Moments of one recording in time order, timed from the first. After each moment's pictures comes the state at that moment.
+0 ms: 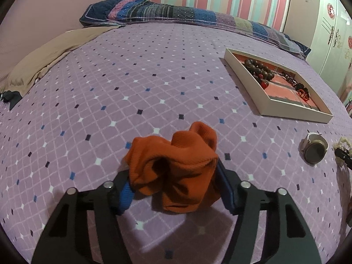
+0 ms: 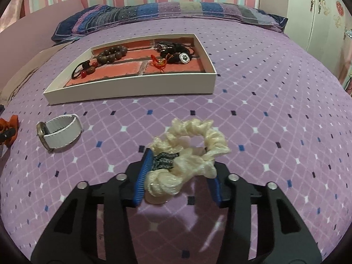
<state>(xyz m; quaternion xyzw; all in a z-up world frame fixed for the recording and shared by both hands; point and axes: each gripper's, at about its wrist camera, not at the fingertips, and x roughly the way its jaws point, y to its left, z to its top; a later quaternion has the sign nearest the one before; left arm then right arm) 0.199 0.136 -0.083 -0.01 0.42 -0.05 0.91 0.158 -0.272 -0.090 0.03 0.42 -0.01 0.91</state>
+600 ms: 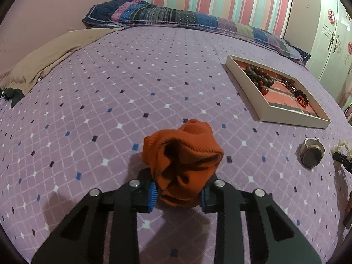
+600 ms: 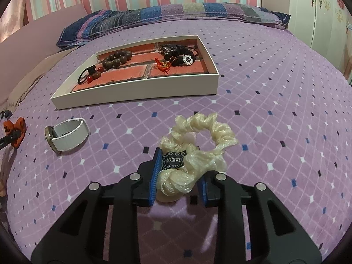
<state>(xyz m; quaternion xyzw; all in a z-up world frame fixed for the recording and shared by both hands) 0.193 0.142 -0.076 -0.02 0.41 -0.04 0.91 0.153 -0.278 -0.088 0.05 0.41 0.00 0.91</state>
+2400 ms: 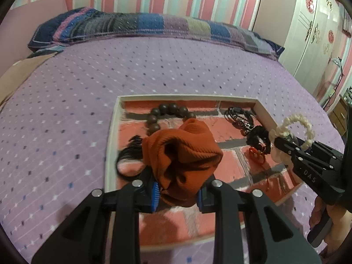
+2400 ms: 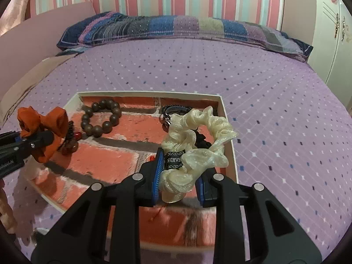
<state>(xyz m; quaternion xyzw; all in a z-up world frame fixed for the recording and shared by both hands) 0.363 -0.076 -0.038 -0.01 0.41 -0.15 0.90 0.349 -0.273 -0.047 -0.01 0.39 0.03 0.92</state>
